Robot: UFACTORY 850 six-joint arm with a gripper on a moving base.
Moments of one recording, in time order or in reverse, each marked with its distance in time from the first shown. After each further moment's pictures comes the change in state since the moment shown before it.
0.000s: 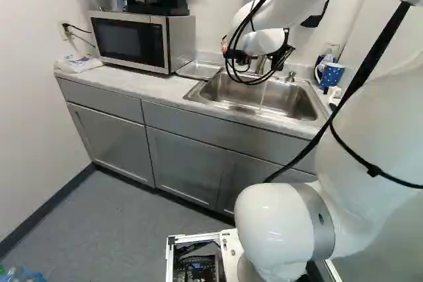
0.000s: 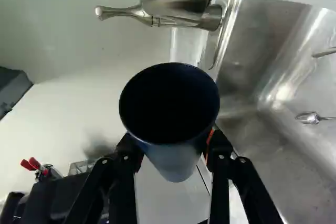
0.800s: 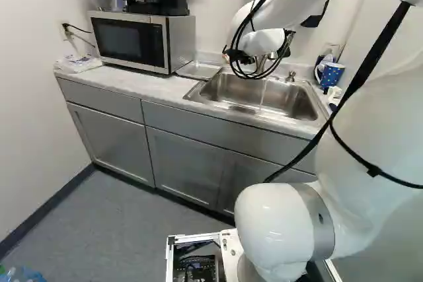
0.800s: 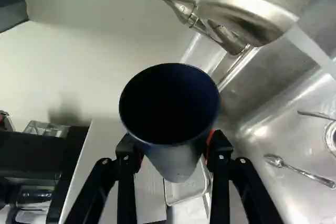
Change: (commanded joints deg) arm 0.0 0.0 0.0 0.0 0.0 -24.1
